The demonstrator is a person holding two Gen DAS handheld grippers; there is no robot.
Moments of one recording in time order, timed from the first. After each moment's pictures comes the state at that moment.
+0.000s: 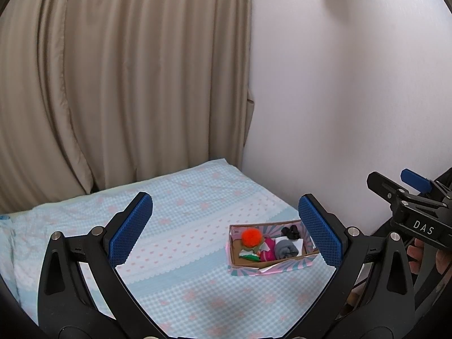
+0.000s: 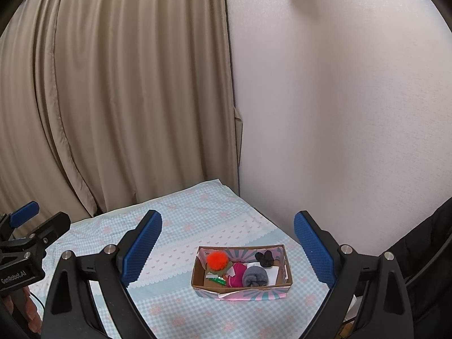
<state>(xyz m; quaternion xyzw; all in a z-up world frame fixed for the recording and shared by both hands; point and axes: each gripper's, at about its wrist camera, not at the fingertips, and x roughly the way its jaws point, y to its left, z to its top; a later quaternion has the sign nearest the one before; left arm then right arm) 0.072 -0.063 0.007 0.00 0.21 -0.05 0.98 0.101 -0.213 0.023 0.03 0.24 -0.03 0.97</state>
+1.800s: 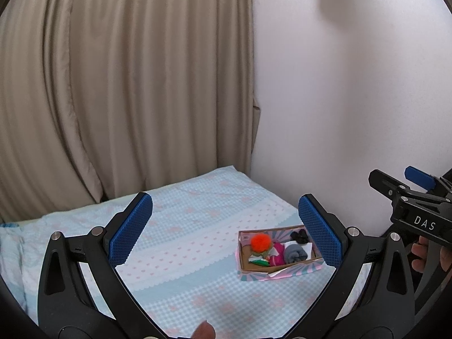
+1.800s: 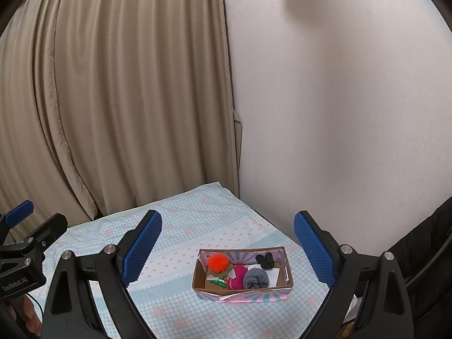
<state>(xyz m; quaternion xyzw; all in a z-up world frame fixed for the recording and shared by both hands) 0.064 -0.063 0.009 0.02 0.19 -0.03 0.98 0.105 -0.219 0.028 0.03 0.23 -0.03 0.97</state>
